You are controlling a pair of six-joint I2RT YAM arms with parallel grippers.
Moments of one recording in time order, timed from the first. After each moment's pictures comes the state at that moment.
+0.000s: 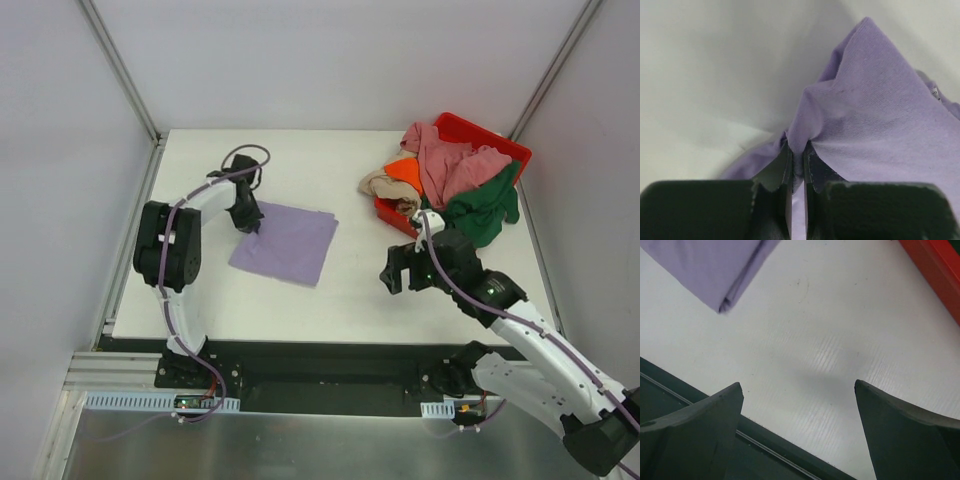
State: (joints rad) left arm -0.26 1.91 1.31 -0.68 -0.07 -0.63; right arm 0.64 0.81 0.75 -0.61 0.00 0.29
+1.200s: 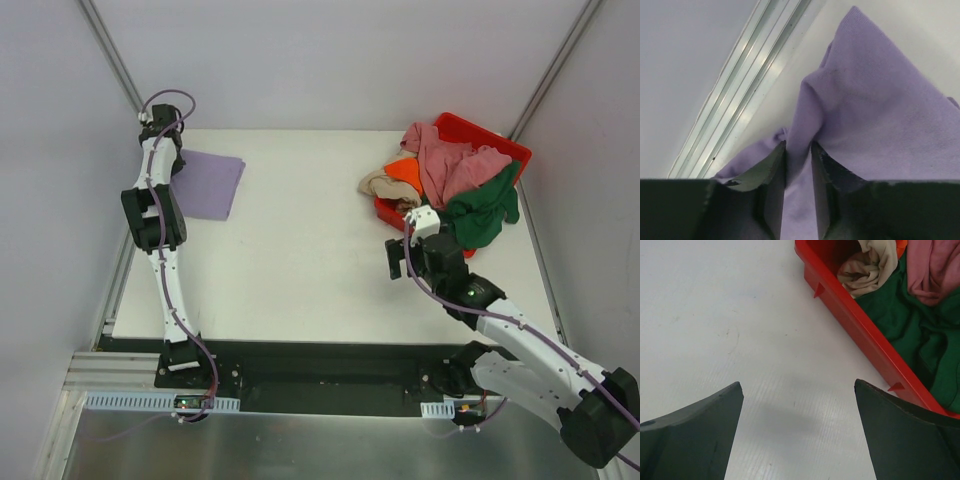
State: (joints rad) left arm 0.20 2.50 2.33 -0.81 -0.39 -0.22; right arm 0.64 0.86 0.56 -0.21 0.28 0.06
